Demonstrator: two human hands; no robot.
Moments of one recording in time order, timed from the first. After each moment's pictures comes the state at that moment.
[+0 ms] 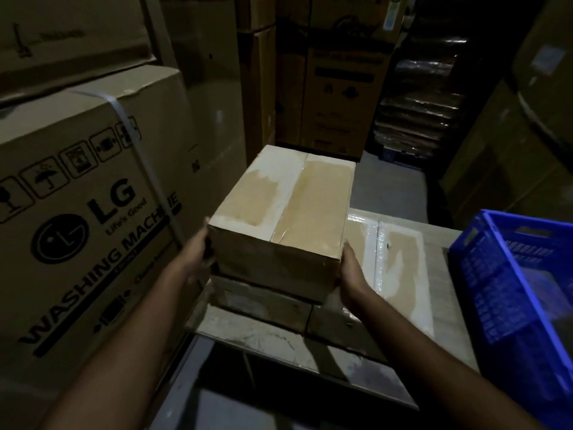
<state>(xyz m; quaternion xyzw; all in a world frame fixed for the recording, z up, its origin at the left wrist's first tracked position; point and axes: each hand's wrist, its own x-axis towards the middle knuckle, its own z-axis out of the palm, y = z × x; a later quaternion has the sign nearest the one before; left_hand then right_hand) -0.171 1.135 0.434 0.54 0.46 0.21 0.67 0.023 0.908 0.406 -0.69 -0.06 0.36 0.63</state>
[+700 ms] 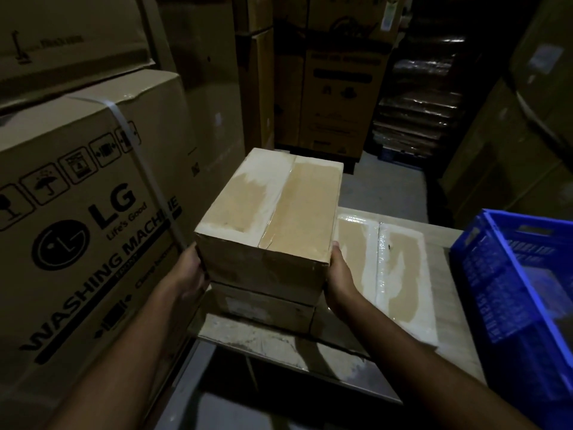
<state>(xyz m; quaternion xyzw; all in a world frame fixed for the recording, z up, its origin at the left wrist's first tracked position) -0.185 1.127 0.420 0.52 0.41 0.22 0.72 -0.007 0.923 0.425 -0.62 -0.07 0.38 0.68</state>
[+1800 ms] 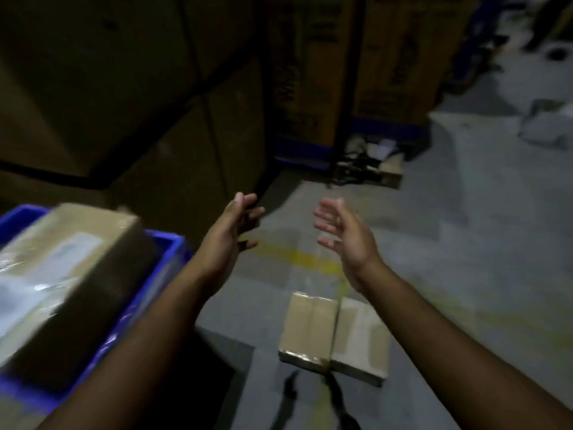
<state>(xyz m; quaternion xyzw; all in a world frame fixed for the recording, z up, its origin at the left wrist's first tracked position) 0.094 0.309 0.514 0.65 -0.19 -0.31 0.67 -0.026 0.151 0.494 -0.57 0.30 -0.25 0.73</state>
